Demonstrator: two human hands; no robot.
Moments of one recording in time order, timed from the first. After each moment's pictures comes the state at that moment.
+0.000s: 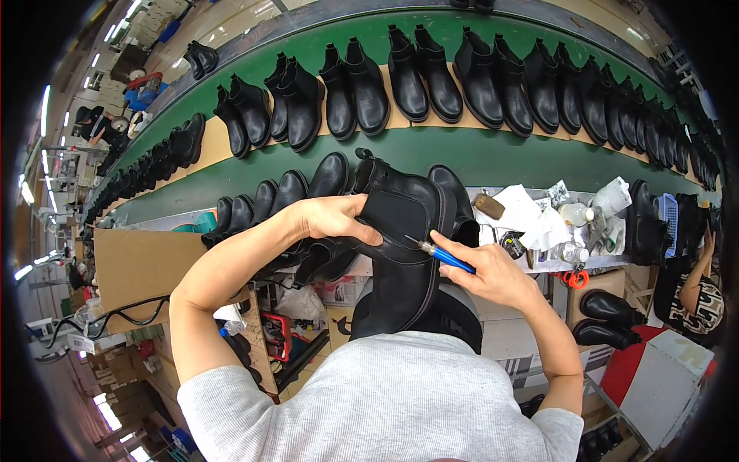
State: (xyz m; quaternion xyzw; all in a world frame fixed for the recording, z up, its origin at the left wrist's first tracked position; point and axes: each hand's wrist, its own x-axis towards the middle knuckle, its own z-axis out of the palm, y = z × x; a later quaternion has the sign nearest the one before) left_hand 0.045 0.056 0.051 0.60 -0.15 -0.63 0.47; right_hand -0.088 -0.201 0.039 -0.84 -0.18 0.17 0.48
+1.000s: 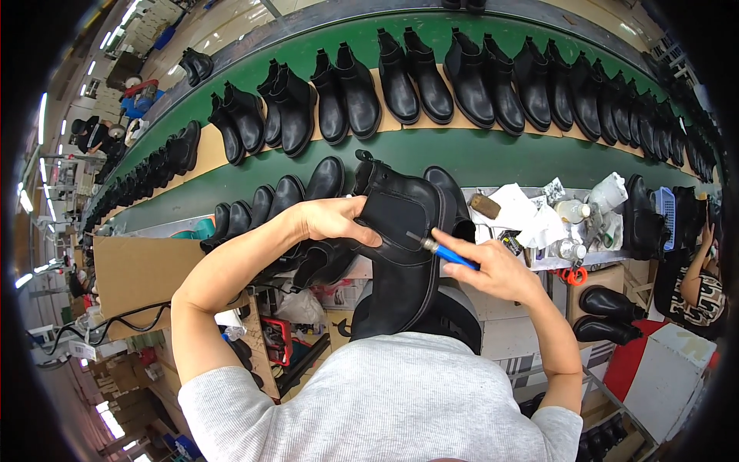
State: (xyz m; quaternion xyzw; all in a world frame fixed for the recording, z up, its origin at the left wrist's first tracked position) left_hand 0.042 0.046 0.048 0.59 -0.17 -0.63 0.47; right_hand -0.088 -0.218 0.039 -0.83 -0.17 0.20 0.50
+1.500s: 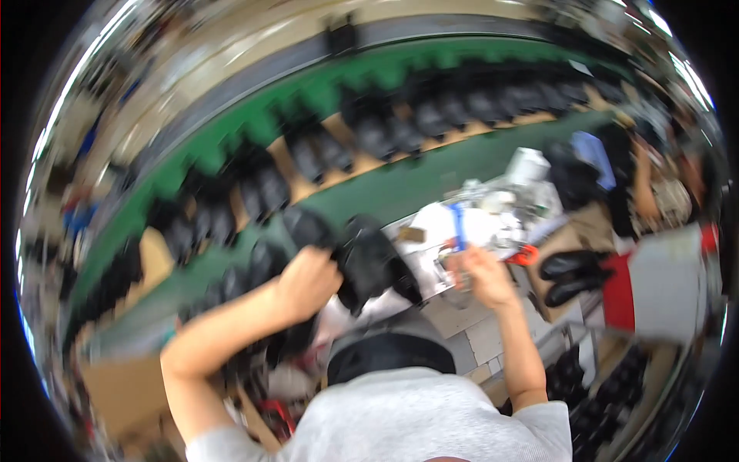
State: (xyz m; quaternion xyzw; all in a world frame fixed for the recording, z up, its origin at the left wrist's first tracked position) left_hand 0.034 -0.013 0.060 0.69 -0.71 -0.02 -0.13; right_hand -0.155 -0.280 0.001 -0.54 0.19 -0.02 0.82
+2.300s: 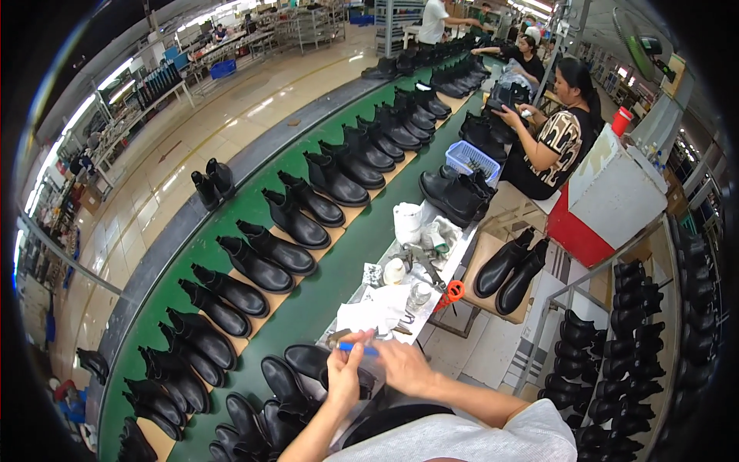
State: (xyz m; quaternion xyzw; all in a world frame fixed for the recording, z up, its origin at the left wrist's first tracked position) left_hand -0.053 -0.150 -0.010 0.49 -0.18 -0.45 0.72; right_hand -0.171 -0.235 -0.011 -0.91 0.20 -0.23 0.28
